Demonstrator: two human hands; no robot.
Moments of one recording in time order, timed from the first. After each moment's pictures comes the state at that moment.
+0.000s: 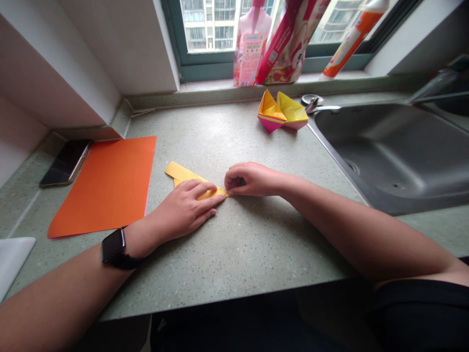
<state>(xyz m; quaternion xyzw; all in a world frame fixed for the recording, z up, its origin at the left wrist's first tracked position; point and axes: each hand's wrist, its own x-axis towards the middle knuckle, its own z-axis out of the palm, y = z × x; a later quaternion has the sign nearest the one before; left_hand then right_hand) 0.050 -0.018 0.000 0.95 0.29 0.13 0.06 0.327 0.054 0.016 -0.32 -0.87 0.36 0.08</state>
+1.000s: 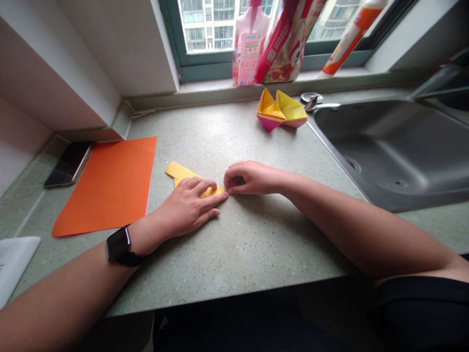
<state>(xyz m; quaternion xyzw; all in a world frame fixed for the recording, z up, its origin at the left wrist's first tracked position) 0.056 -0.016 0.000 0.95 0.30 0.08 0.03 0.325 0.052 0.023 -0.32 -0.88 0.34 0.07</state>
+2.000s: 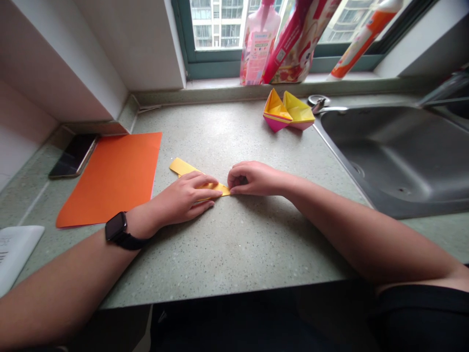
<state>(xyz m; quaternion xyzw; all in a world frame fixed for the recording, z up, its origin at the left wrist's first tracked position) 0.041 -0.001 0.005 0.95 0.25 0.19 0.10 0.322 0.050 0.020 -0.33 -0.88 0.33 0.07</state>
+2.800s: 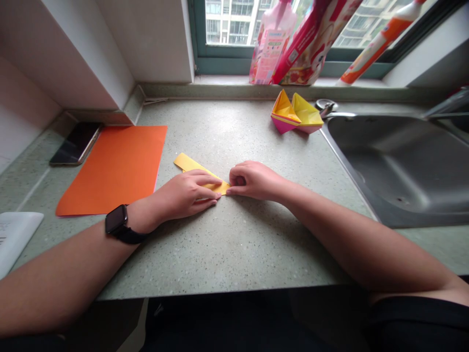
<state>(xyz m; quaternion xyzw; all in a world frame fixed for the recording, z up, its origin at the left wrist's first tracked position) 0.039 -0.002 0.006 0.94 0.25 0.22 0.12 0.305 0.044 0.014 -0.39 -0.89 0.25 0.05</state>
